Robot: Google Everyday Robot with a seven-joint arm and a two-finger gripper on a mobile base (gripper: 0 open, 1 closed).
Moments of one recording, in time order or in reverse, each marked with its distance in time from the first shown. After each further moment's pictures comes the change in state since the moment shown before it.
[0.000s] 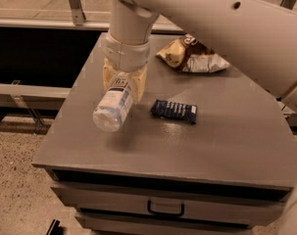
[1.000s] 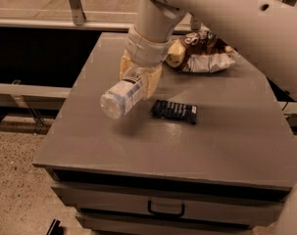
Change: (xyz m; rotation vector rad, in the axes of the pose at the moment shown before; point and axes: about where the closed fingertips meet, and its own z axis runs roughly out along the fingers) arm 0.040 0.025 -0.004 0.100 -0.009 0.284
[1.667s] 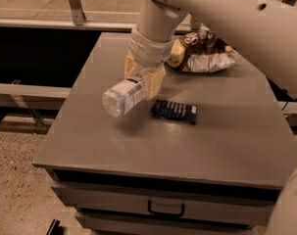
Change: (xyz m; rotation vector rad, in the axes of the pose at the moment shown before) arm 0.007 0.006 0.001 -0.032 0.014 0.112
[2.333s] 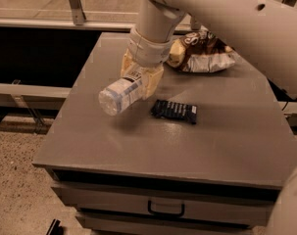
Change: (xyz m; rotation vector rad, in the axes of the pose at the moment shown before) arm -0.001 -0.002 0.001 0.004 0.001 -0.002
